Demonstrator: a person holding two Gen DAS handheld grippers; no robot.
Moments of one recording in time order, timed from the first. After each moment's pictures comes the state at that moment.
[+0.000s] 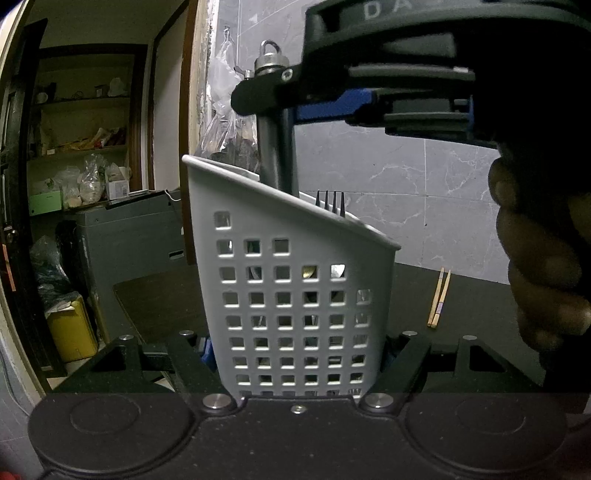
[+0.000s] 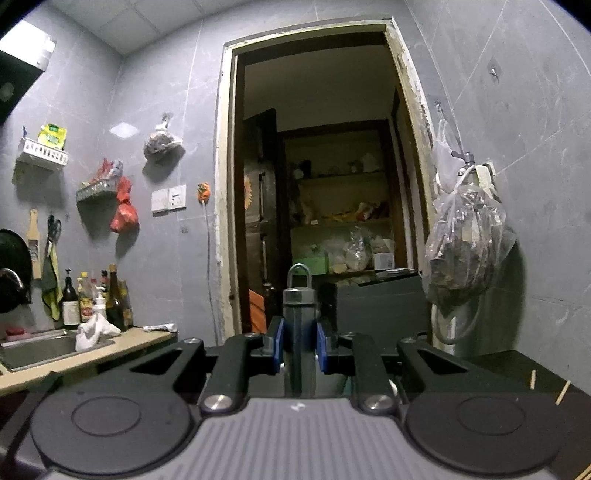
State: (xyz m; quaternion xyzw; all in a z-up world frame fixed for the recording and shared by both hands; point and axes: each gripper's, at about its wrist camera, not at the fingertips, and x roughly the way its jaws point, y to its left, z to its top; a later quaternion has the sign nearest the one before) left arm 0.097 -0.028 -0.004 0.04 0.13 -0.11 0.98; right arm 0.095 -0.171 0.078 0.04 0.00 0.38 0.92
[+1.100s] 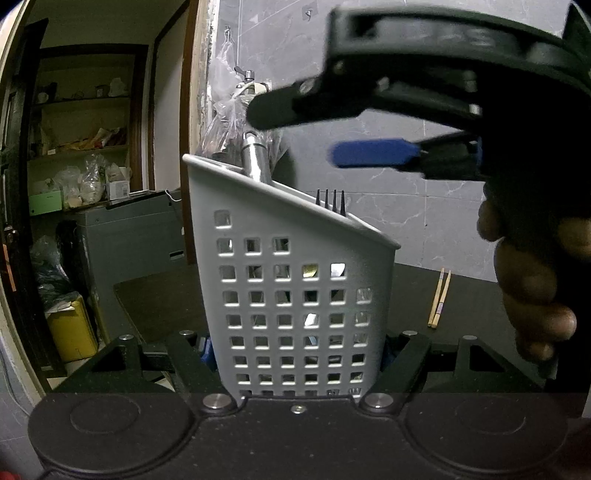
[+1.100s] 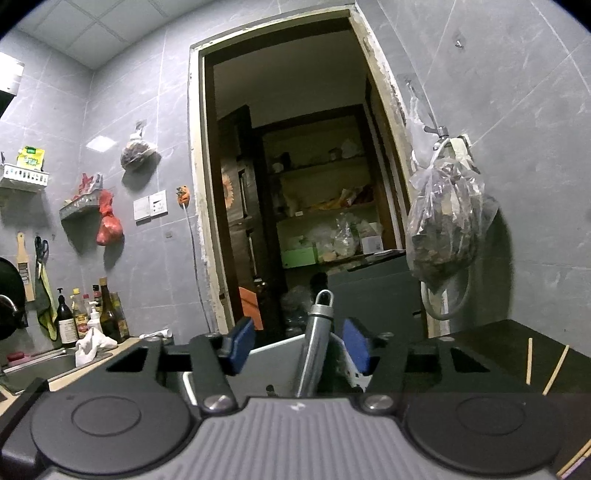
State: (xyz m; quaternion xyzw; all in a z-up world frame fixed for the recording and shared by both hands) left arm 0.097 -0.027 -0.006 0.04 0.13 -0.11 0.99; right arm 0.112 -0.186 0.068 0.08 0.03 0.36 0.93
